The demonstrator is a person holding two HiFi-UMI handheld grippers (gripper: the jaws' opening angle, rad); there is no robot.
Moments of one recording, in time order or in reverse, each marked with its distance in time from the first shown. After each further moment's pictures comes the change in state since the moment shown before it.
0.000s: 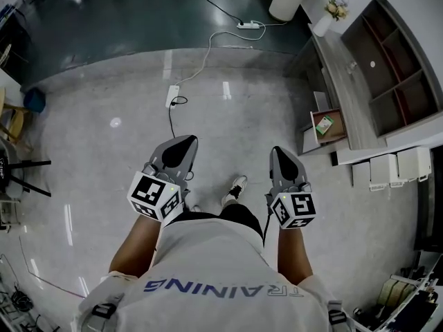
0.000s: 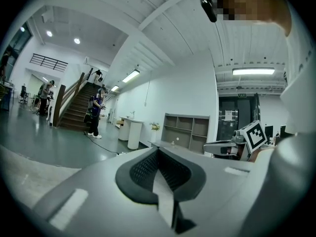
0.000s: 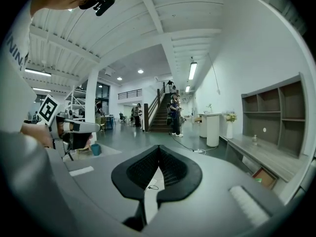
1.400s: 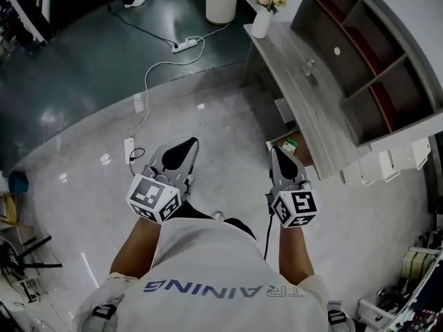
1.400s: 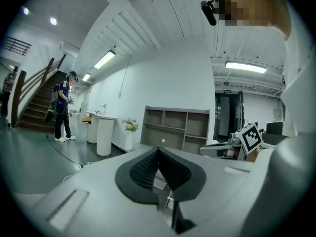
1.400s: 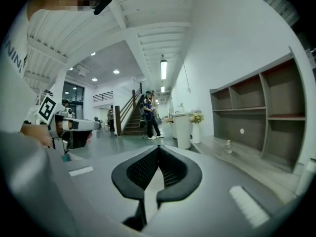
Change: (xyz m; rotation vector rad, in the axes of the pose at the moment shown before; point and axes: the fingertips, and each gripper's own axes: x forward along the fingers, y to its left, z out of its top) left arm 0.436 -0.070 0.042 0.057 0.061 -0.288; right arm 0.125 -0.378 0.032 0.108 -0.012 -0.249
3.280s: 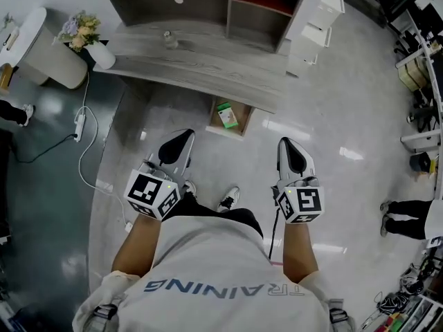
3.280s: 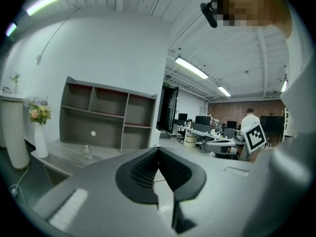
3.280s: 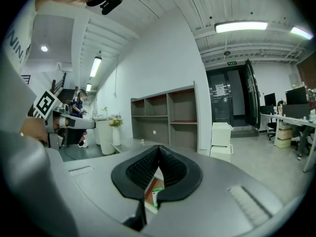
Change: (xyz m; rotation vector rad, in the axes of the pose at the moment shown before) left arm 0.220 -0.155 -0.022 0.132 0.184 -0.851; right arm -0.162 -0.132 -0.038 0.157 -0.085 -0.952
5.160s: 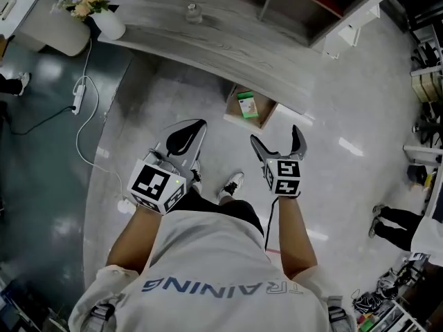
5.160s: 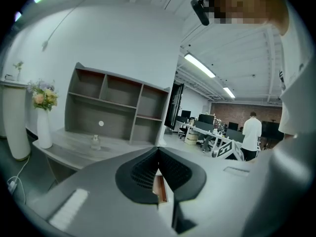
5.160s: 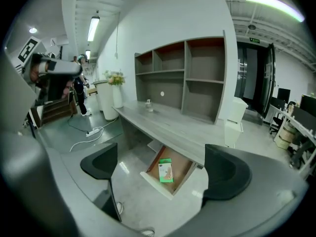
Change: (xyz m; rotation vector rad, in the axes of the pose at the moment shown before) left arm 0.011 0.093 -0.029 -0.070 0.062 -0.005; right arm 0.140 0.053 -0.135 -0.105 0.427 0.008
